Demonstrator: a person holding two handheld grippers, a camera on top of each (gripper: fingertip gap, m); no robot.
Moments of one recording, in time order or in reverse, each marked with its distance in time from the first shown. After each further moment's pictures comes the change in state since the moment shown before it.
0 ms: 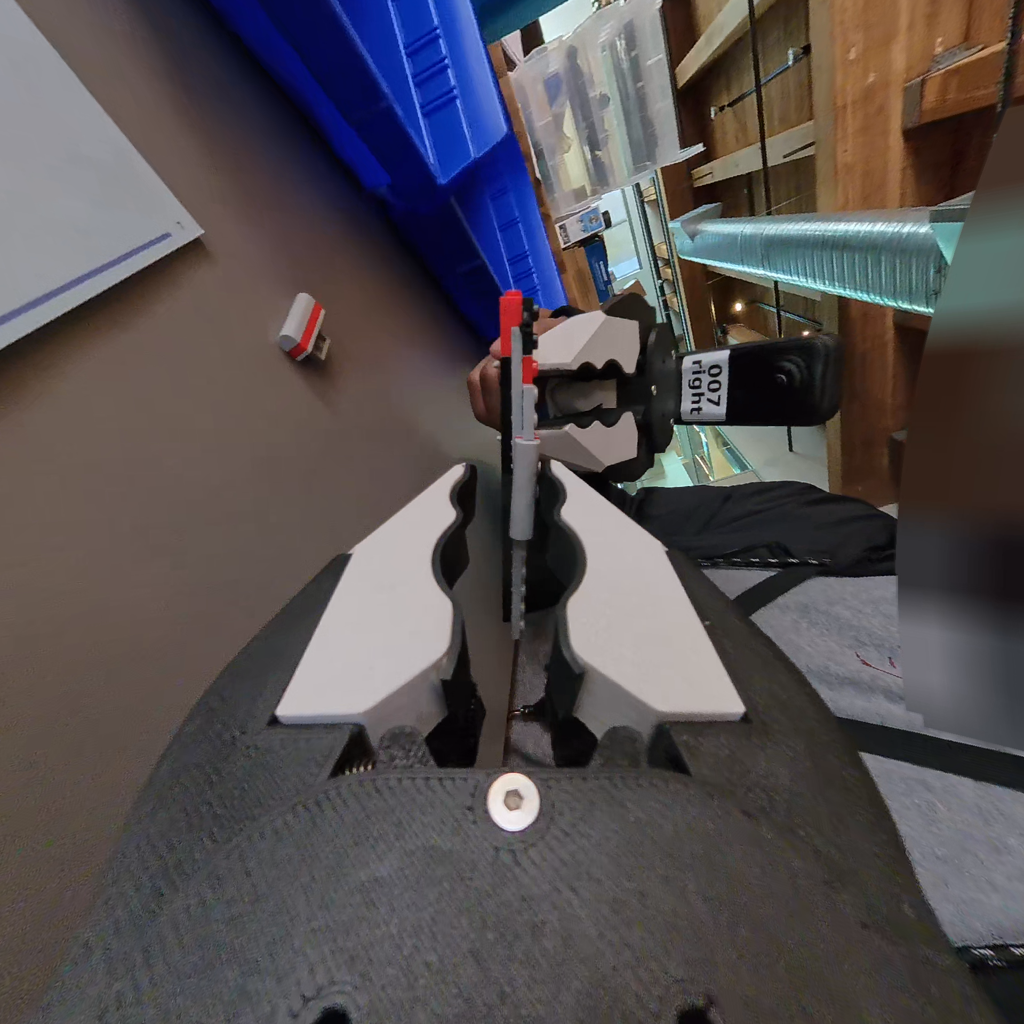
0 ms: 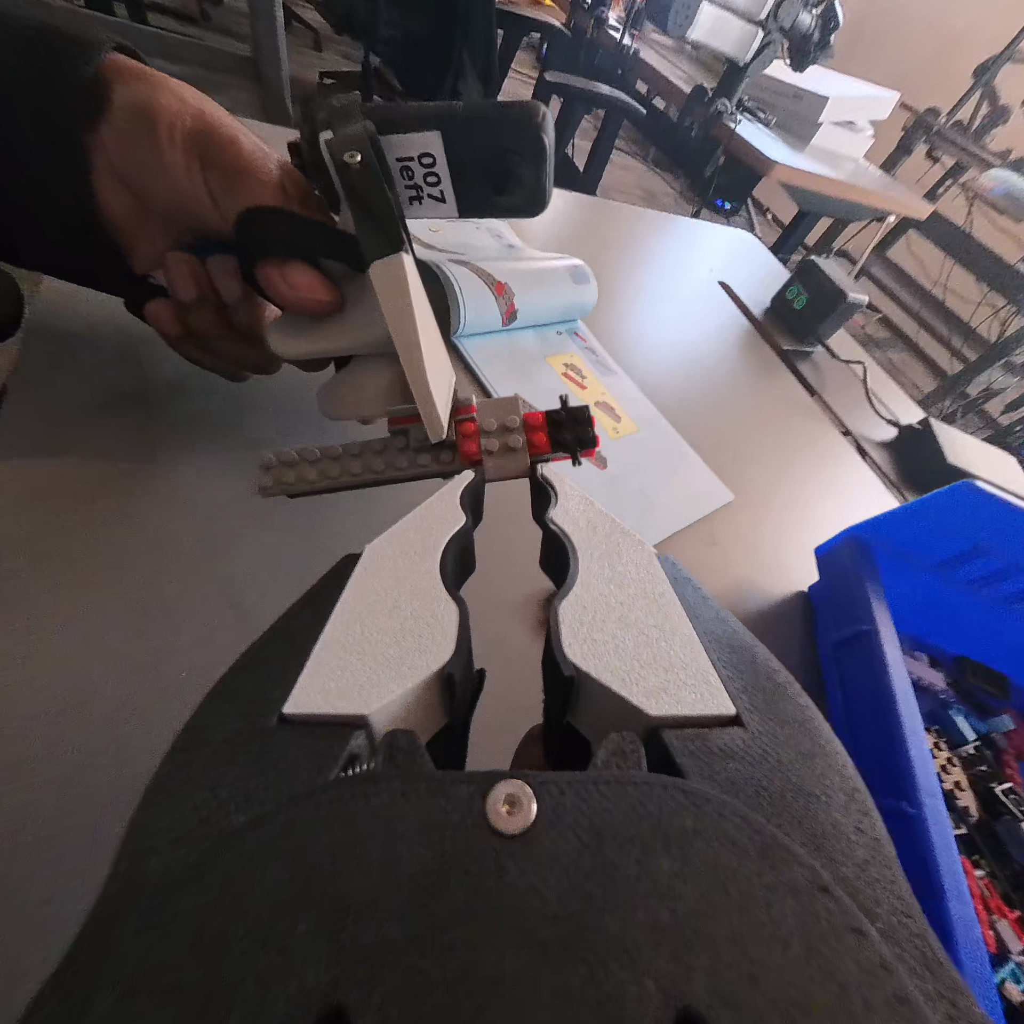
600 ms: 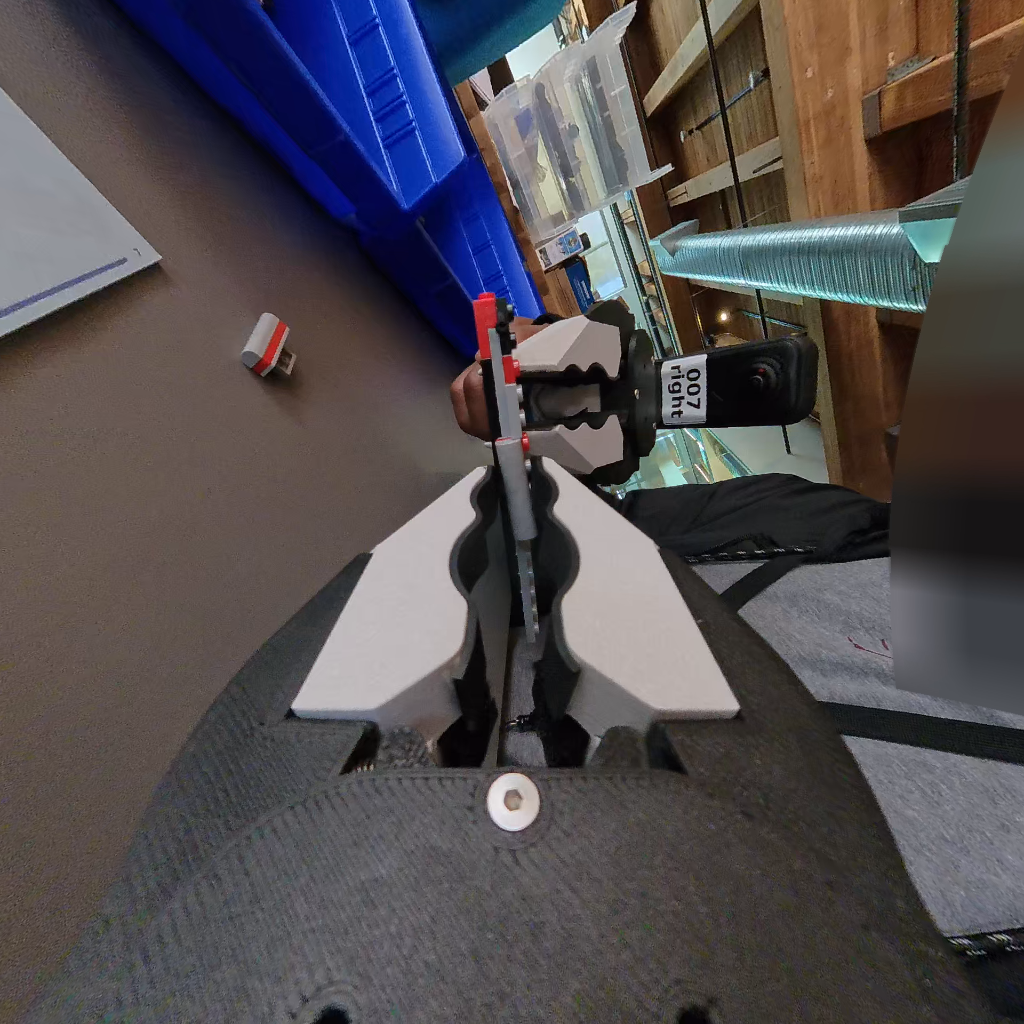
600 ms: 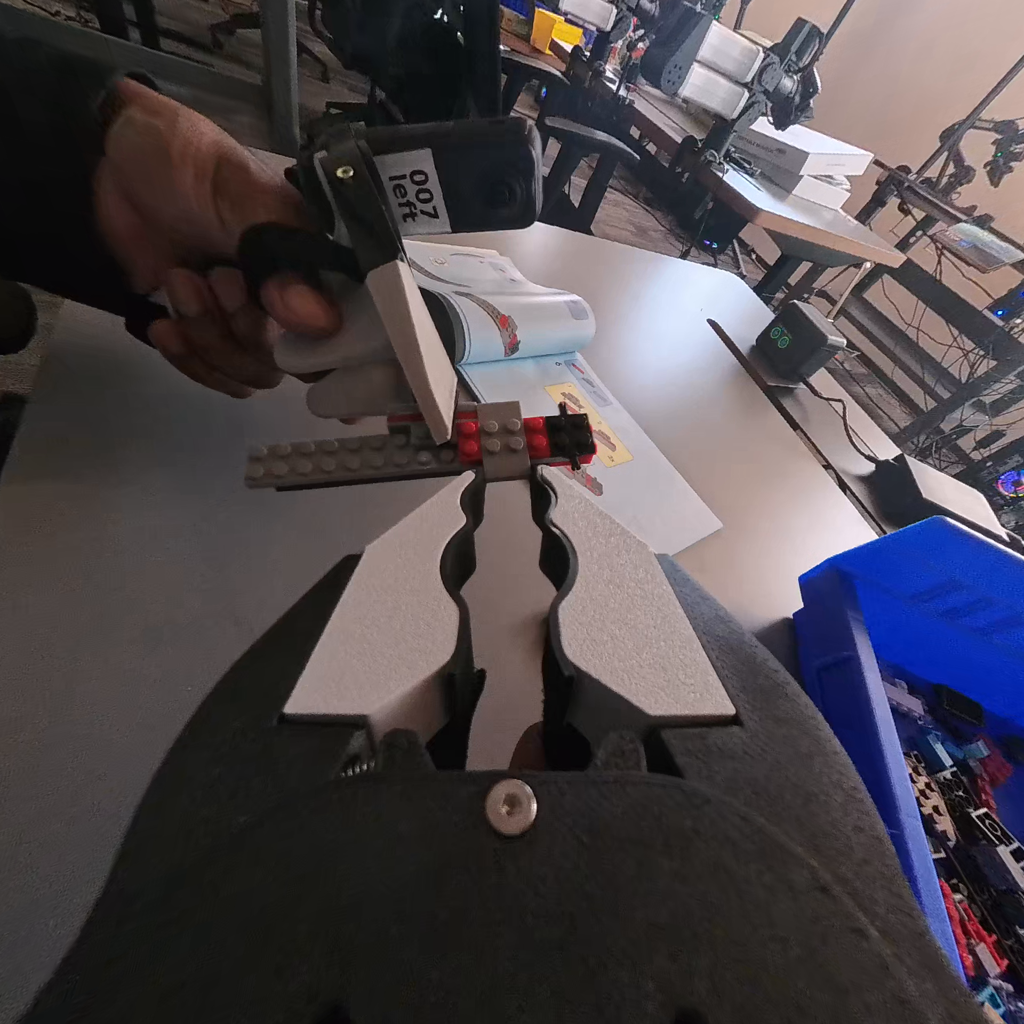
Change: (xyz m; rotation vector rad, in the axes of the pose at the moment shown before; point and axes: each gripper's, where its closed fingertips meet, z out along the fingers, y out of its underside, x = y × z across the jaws) left arm 0.014 0.001 -0.003 0.048 0.028 0.058; right arm -0.004 -0.013 -0.004 0.047 0.009 -0.041
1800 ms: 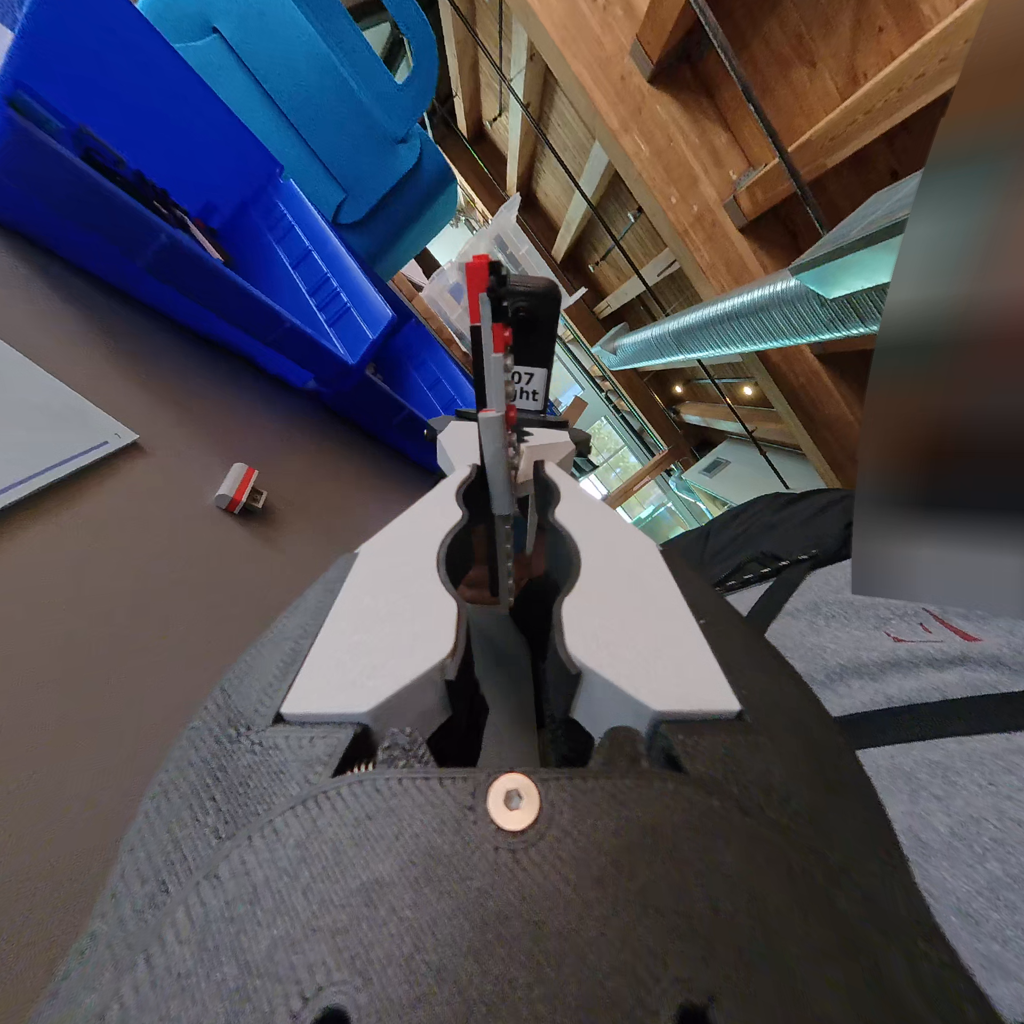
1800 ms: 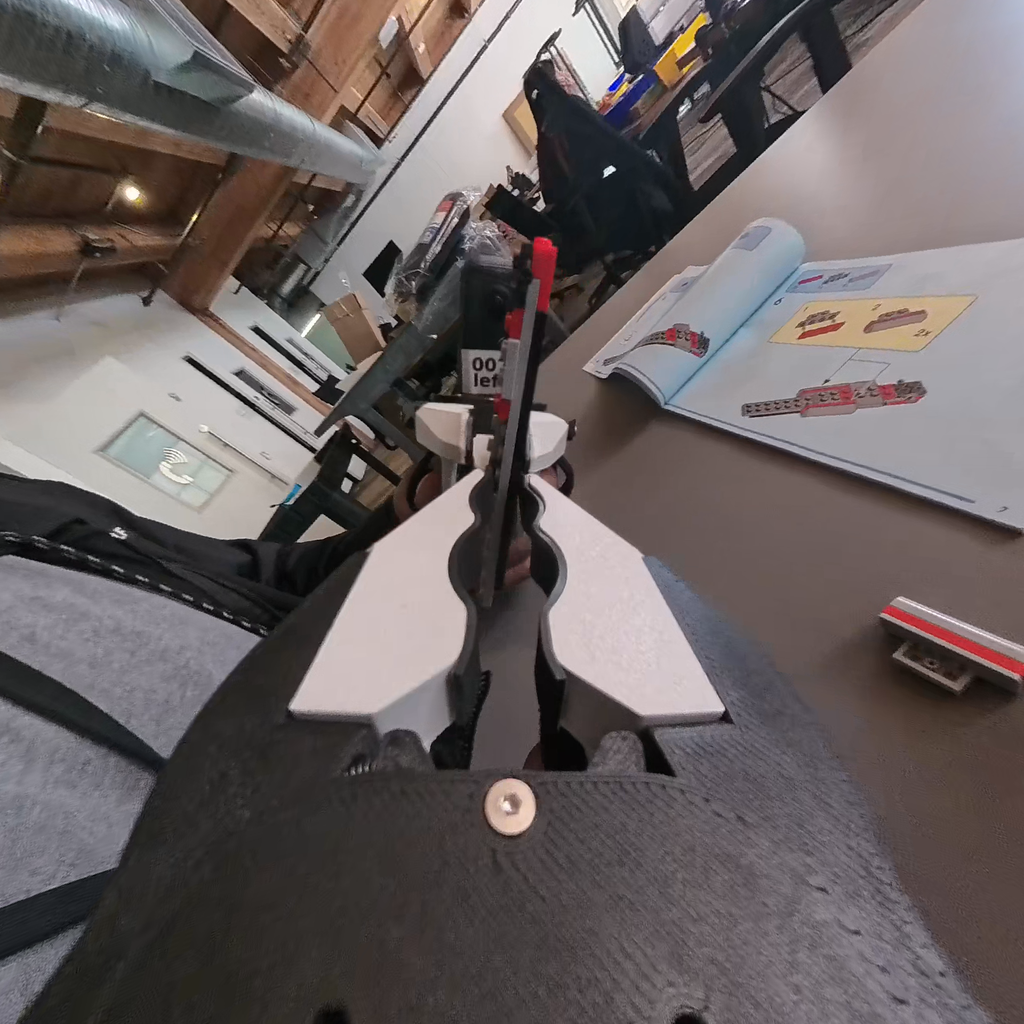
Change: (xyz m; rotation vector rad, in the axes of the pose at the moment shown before) left arm 0.024 -0.018 -0.006 0.255 0.121 0.239; right arm -0.016 -0.026 0.004 0.205 -0.473 1.009
